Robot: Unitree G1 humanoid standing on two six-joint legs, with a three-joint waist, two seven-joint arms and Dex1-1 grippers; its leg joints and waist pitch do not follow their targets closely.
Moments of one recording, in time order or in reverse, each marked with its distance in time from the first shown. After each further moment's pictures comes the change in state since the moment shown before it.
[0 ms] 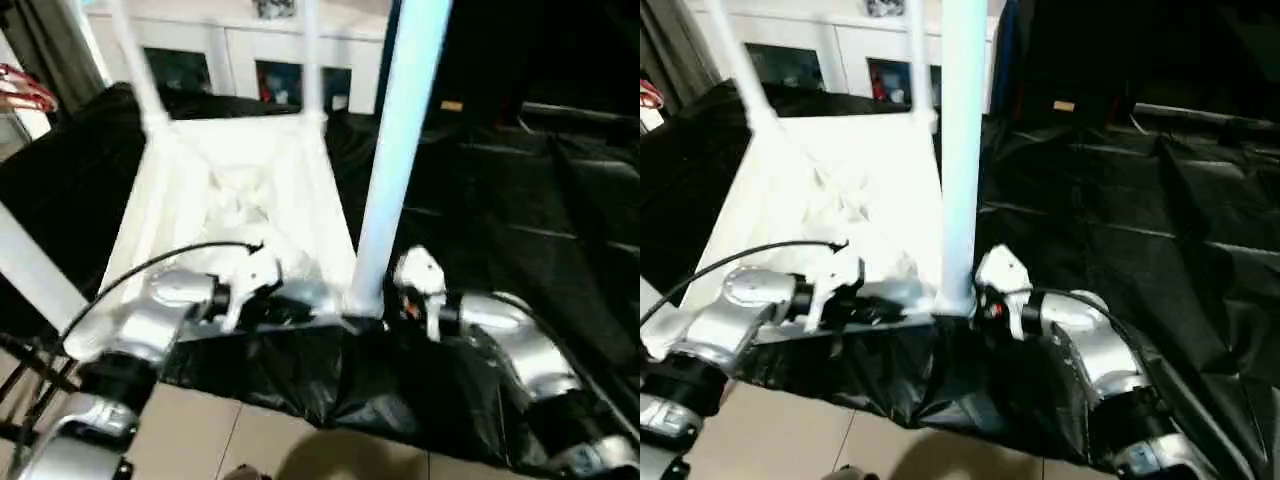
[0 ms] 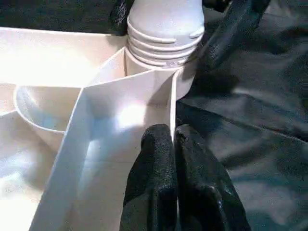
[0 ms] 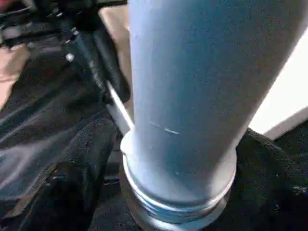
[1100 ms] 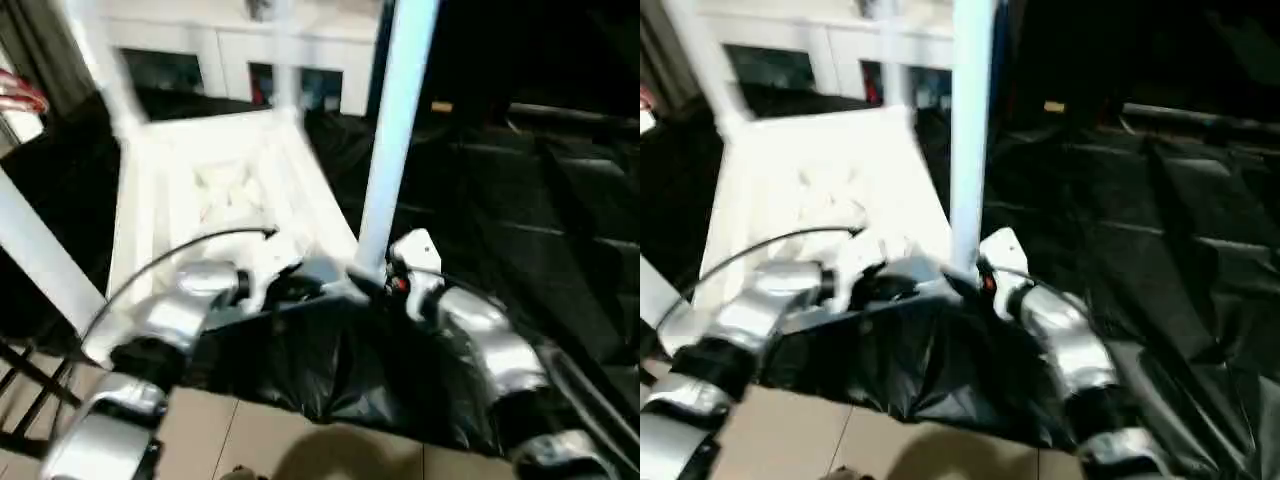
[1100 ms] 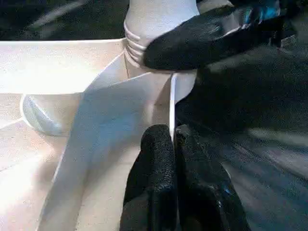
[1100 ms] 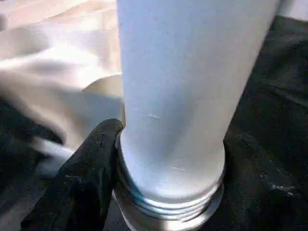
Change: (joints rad) left arm -0.112 -0.179 0.015 0.135 0.104 0.037 0.379; right arm -0.068 0.306 -0.165 0.212 -0.079 -0.038 -0.670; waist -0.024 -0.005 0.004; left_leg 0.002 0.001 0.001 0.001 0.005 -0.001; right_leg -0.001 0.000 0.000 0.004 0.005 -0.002
